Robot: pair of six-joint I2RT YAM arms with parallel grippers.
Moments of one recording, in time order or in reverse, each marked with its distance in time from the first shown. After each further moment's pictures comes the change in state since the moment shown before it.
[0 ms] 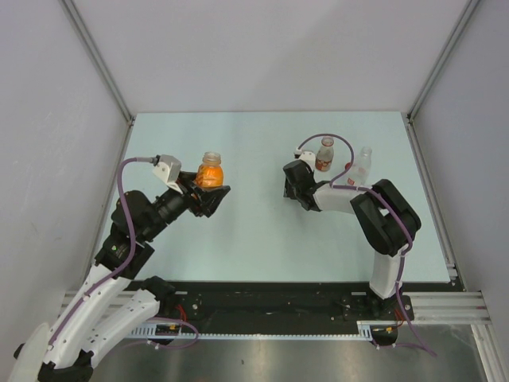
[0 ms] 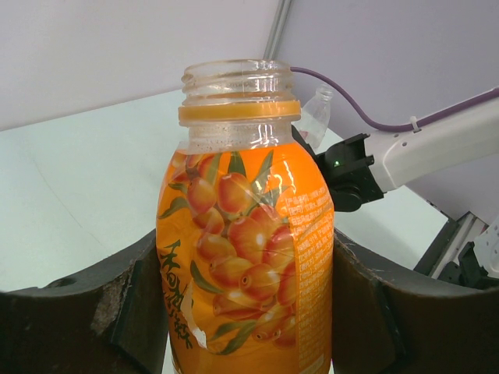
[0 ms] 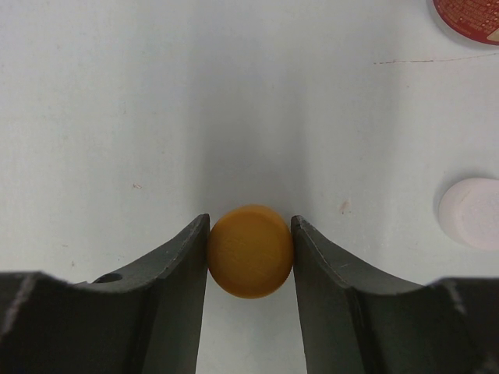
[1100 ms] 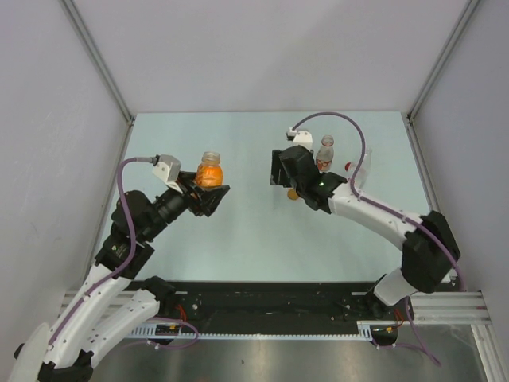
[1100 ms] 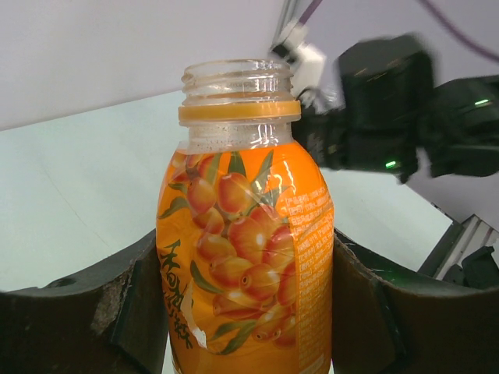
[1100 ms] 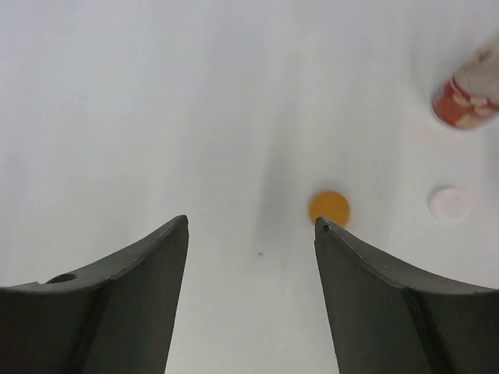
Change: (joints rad) left arm 0.000 0.001 -0.001 -0.001 -0.012 0.001; right arm 0.138 -0.317 0.127 -0.276 0.043 -0.034
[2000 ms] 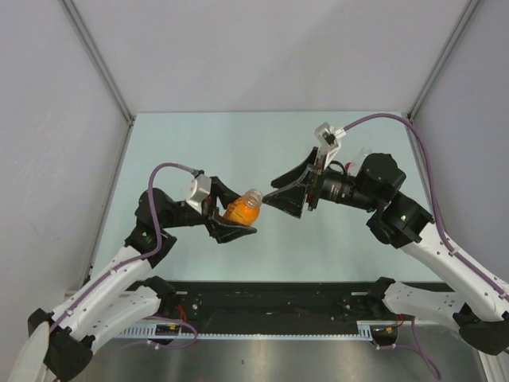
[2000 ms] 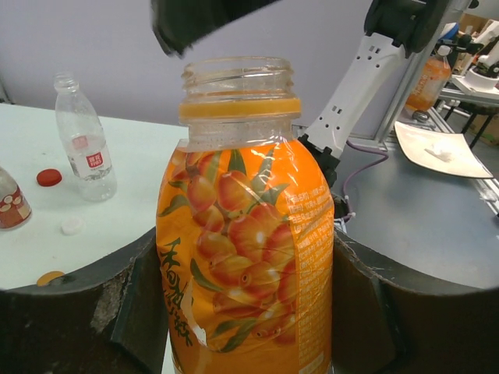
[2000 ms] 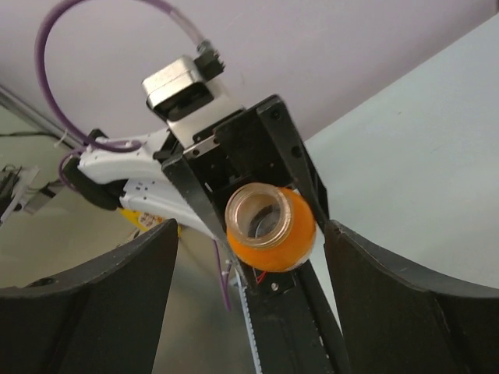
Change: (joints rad) left arm -0.044 0.157 -0.161 0.501 0.729 -0.062; right arm 0.055 -0.582 0.023 0.087 -0.905 0.087
